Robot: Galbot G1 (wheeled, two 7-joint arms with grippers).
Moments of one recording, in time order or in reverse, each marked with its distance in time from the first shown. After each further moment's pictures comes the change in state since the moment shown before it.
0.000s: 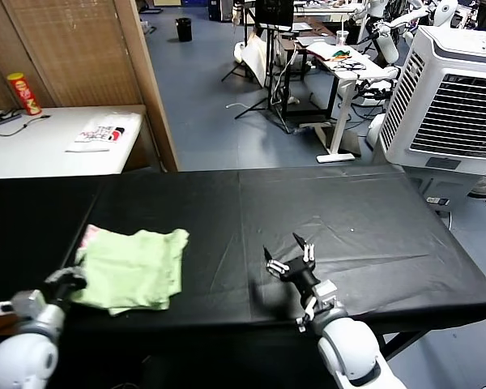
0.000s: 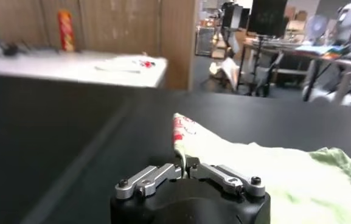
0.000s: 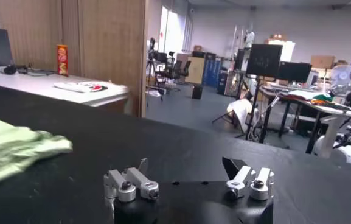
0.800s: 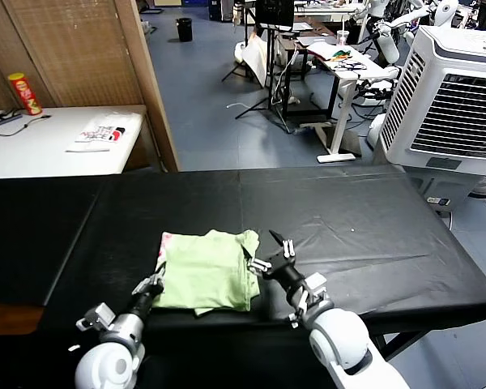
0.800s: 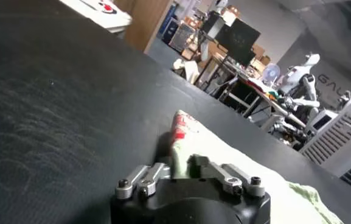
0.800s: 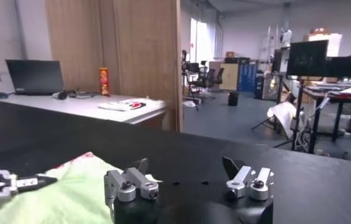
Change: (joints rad) left arm -0.062 -0.369 0.249 0.007 -0.231 -0.008 0.024; right arm 0.073 -0.035 -0.082 -0.022 0.119 0.014 -0.034
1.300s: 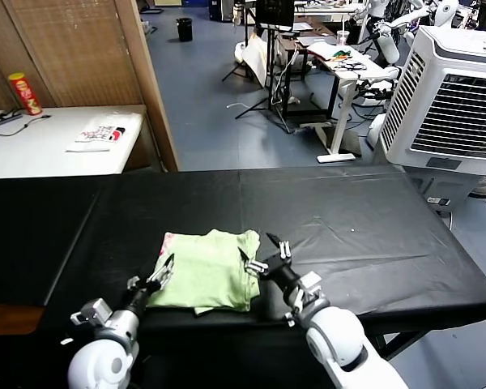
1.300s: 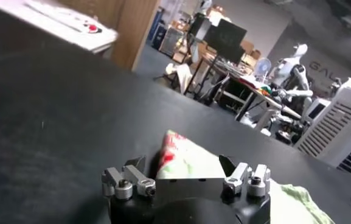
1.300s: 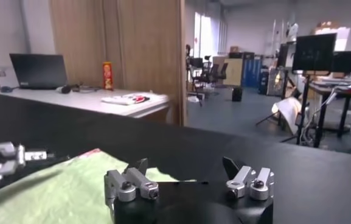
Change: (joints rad) left arm -0.002 0.050 0.017 -0.010 0.035 -0.010 0.010; right arm 0.023 -0.026 -0.024 -0.011 0.042 -0.002 -0.014
